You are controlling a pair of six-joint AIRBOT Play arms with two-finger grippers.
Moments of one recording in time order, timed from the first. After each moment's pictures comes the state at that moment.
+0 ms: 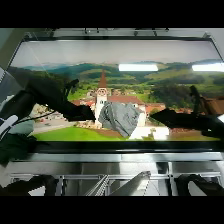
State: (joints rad) left arm -0.19 -1.34 0.97 -2.27 1.27 1.84; right arm -0.12 -0.92 0.52 -0.48 1.10 1.08
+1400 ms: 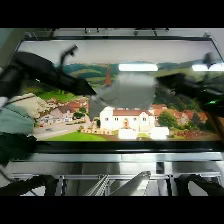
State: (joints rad) left arm -0.14 -1.32 1.42 -2.44 1.42 1.96; right arm -0.19 -0.97 0.80 0.04 1.02 0.79
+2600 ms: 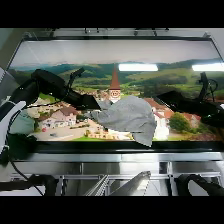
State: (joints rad) left arm -0.13 -1.53 1.18 -2.42 1.39 2.06; right arm -0.24 -1.06 0.63 -0.38 0.94 0.97
